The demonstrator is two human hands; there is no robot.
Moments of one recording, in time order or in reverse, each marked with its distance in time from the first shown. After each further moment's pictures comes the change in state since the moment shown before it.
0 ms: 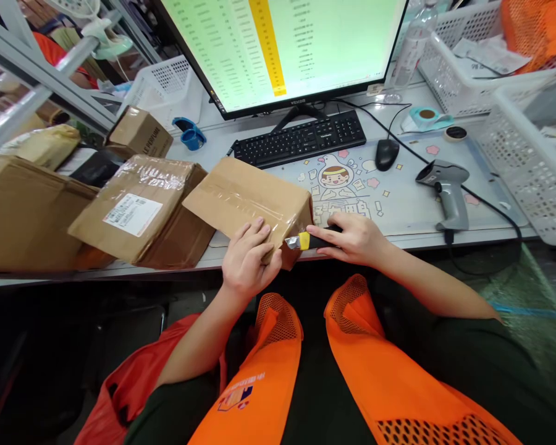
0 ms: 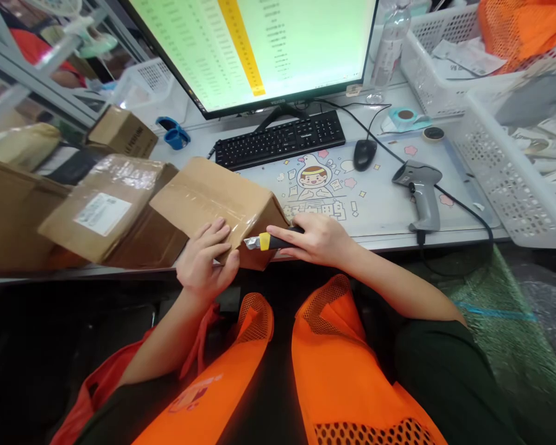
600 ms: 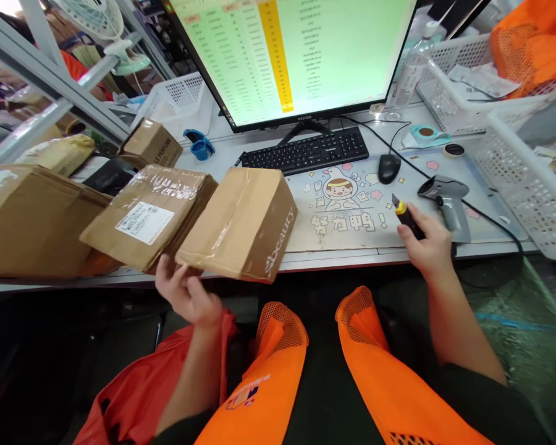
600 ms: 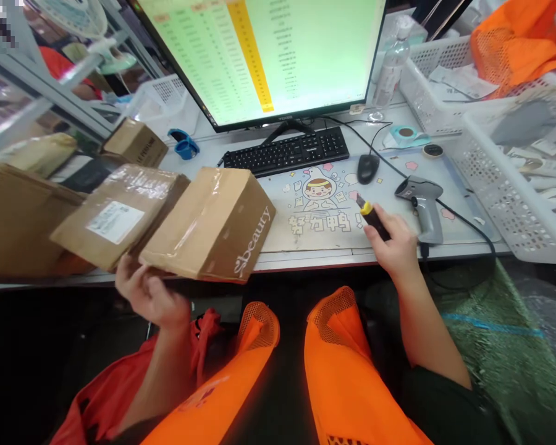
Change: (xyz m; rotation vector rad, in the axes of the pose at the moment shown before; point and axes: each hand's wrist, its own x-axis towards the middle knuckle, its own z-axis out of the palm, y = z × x) left_hand -0.086 -0.042 -0.043 0.073 0.367 -0.480; right_hand -0.102 0.051 -0.037 -0.038 0.172 0.847
